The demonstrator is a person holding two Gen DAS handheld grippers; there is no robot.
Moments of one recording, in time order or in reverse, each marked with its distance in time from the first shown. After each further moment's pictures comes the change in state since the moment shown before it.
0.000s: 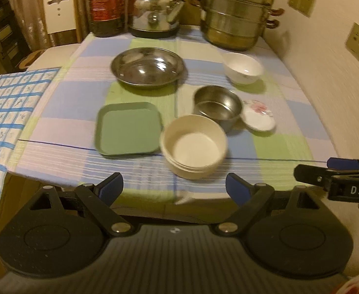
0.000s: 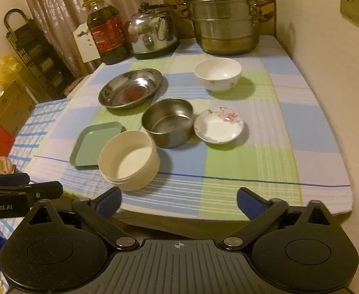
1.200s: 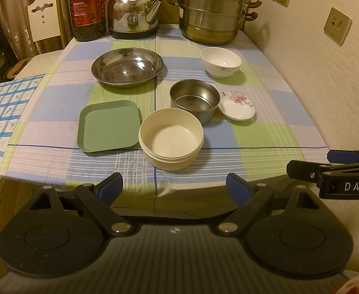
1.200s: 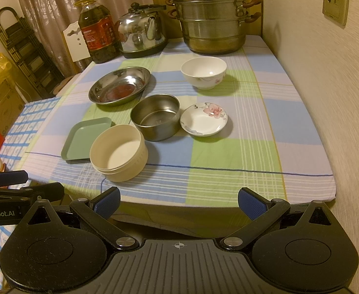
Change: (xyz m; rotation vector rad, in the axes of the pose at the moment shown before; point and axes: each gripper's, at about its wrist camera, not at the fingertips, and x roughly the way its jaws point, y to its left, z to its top) left arm -0.009 -0.033 -0.017 0.072 -0.007 -0.046; right arm -0.024 -0.003 -0.016 0.005 -0.005 -0.066
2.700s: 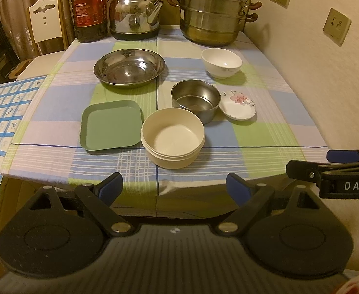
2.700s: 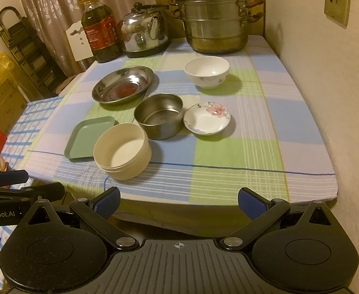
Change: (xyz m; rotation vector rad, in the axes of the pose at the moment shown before) left arm 0.000 0.000 -0.002 0.002 -0.003 0.005; right arm 0.004 0.003 -0.002 0.001 0.007 0.011
